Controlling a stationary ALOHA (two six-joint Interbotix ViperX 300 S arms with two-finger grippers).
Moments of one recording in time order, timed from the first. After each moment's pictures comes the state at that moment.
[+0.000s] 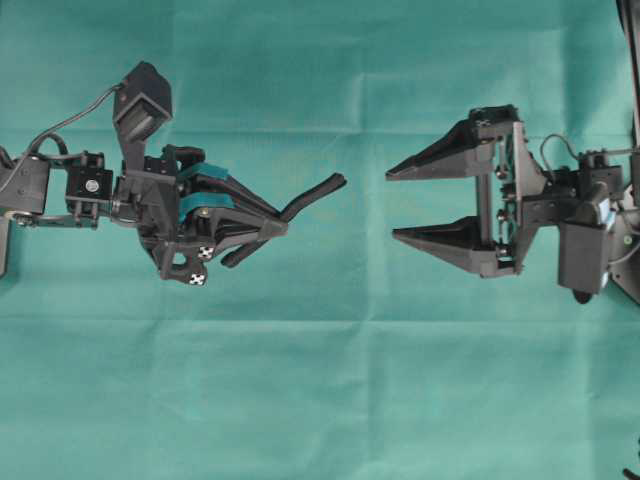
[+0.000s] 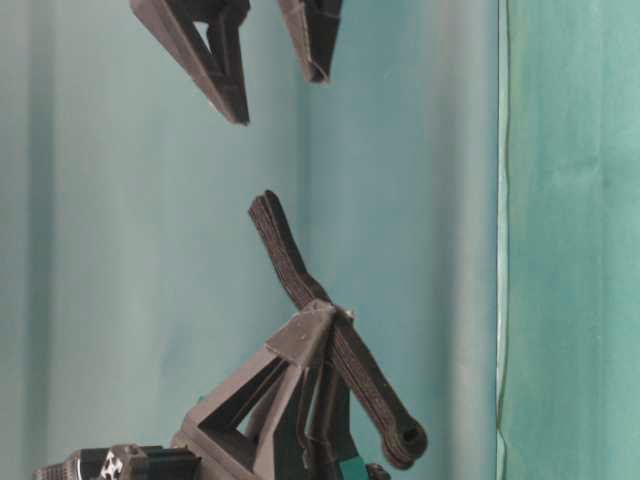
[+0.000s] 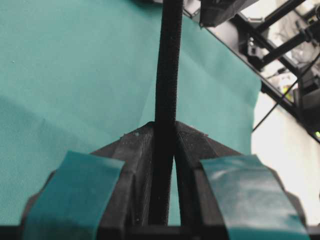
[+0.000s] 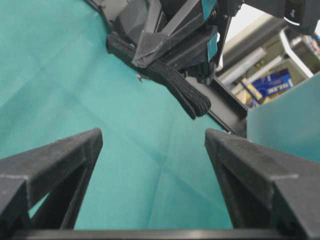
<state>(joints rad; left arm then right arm) -0.03 -0.26 0.84 -0.02 -0.37 -0.67 -0.05 -0.41 0.98 -0.28 -0.48 -0.34</state>
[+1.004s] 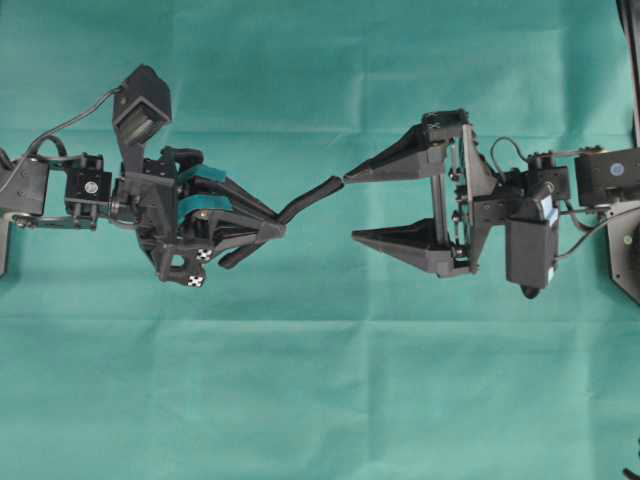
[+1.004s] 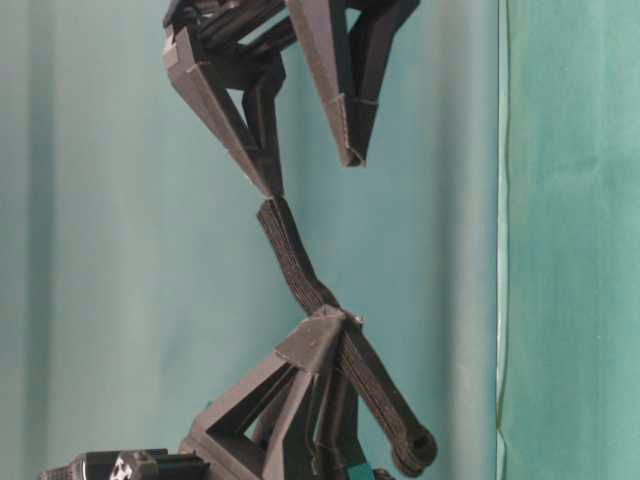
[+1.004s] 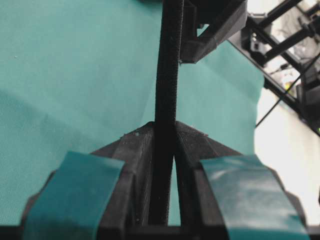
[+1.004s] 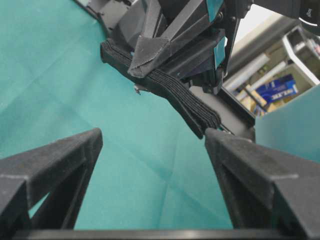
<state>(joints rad) -0.03 -0.26 0.85 -0.02 -0.37 -0.67 -0.07 -0.23 0.92 -0.27 -0.61 -0.34</state>
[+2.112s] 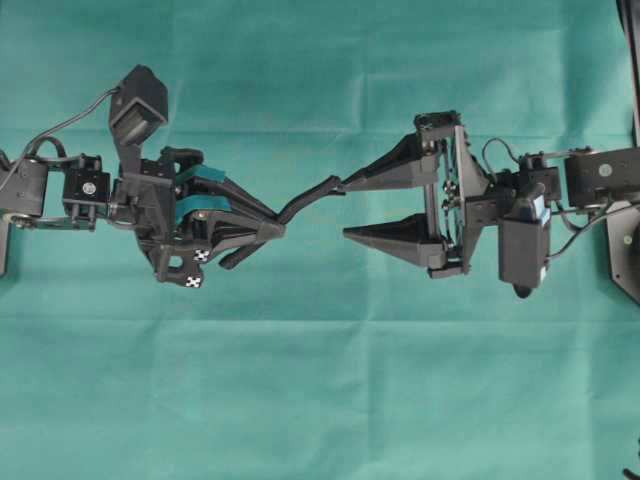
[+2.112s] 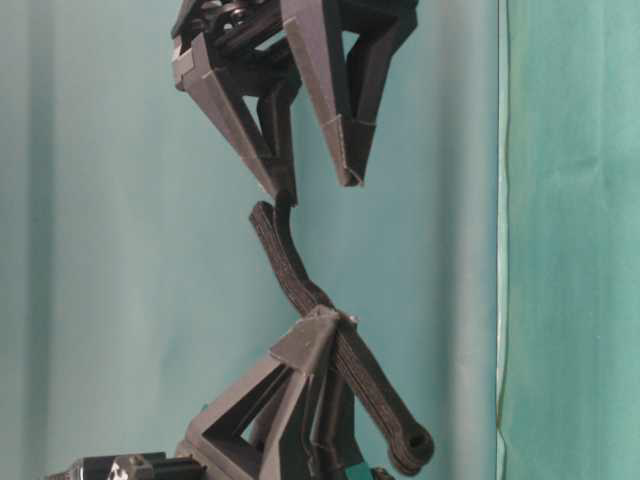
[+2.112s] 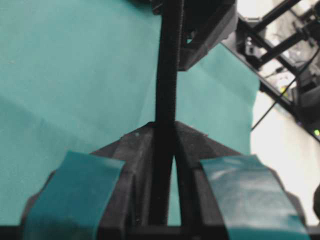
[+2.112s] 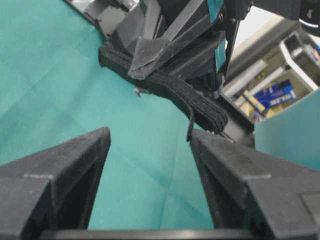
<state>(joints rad) -0.03 -0.26 0.86 -0.02 -0.40 -0.66 -0.08 -0.20 0.91 -0.27 -0.67 -0.34</state>
